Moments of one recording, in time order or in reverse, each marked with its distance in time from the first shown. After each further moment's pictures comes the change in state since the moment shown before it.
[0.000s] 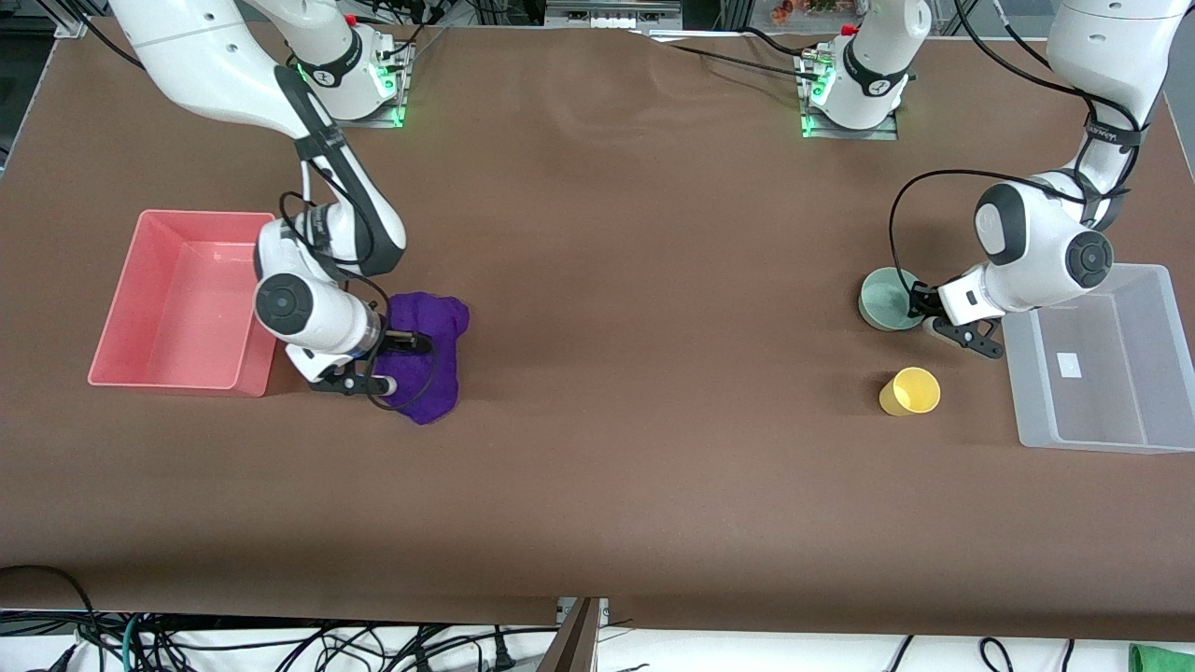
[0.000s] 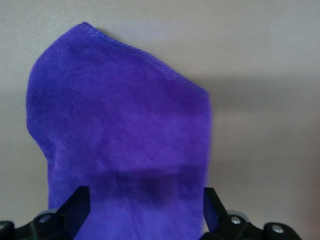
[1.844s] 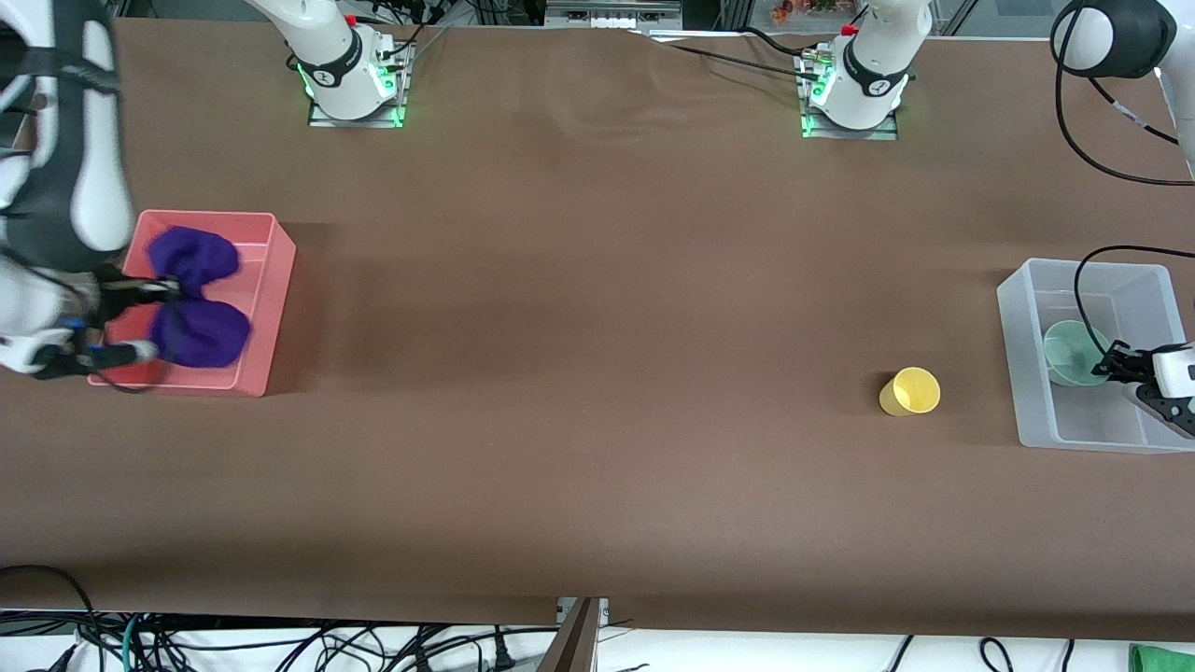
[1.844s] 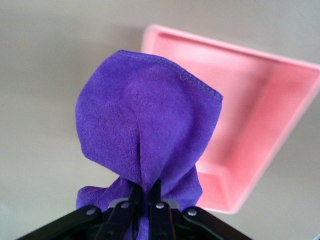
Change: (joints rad) left arm 0.330 0.502 0.031 0.980 0.220 -0.487 0.425; right arm -0.051 -0.165 -0.477 0.361 -0.003 -0.819 -0.756
